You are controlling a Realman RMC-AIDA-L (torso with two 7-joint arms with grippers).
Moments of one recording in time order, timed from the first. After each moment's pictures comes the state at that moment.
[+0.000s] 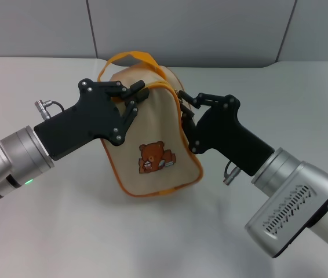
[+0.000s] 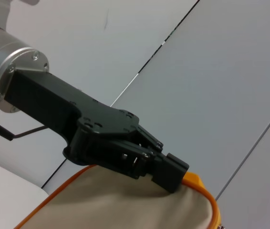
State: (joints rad) left arm -0.60 -2.08 0.62 0.21 1.58 1.55 -0.31; right arm 0.69 2.09 -0.22 0.33 -1.67 -1.34 -0.53
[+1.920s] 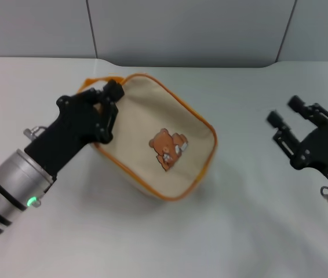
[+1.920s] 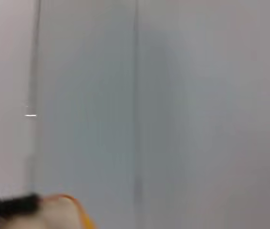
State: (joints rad) left arm -0.56 -2.08 0.46 -0.05 1.49 1.51 -0.44; right arm 0.42 2.08 -0.21 -0.06 -1.76 -1.59 0.44
